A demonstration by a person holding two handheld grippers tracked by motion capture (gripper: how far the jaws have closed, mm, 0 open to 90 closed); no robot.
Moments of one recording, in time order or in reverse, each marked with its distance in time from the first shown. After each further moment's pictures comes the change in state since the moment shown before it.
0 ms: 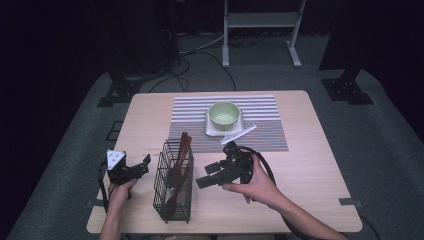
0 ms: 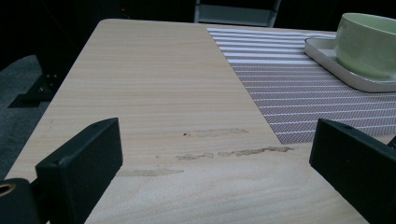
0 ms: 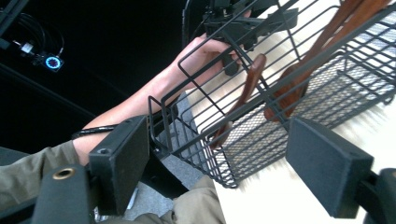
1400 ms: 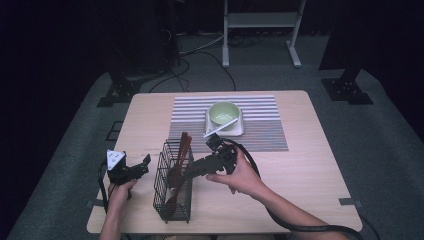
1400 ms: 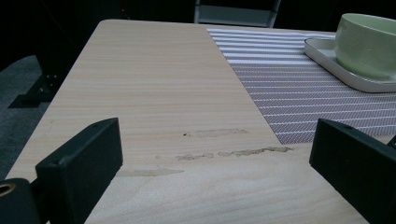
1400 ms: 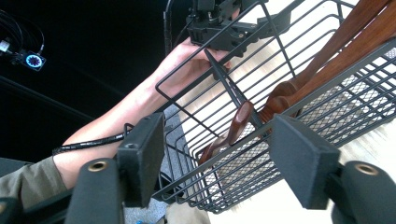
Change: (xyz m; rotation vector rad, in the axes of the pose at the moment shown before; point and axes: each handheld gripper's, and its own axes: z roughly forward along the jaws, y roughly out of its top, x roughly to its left) left arm 0.000 0.000 -0.001 -0.001 0.000 0.000; right arm -0.008 0.030 0.030 0.059 -0.044 0.028
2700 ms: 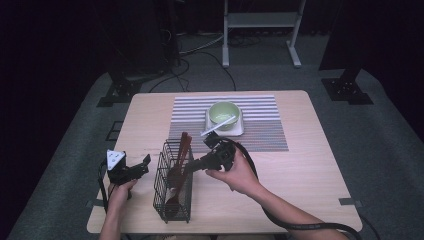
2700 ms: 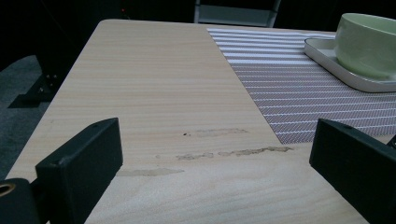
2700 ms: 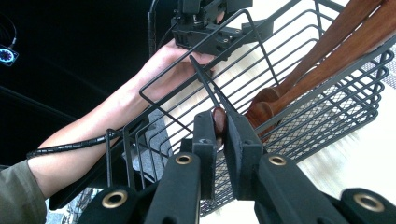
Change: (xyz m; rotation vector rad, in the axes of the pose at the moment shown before) left arm 0.000 0.000 0.000 0.000 0.001 0.001; right arm 0.004 0.007 0.000 0.004 -0.076 -0.036
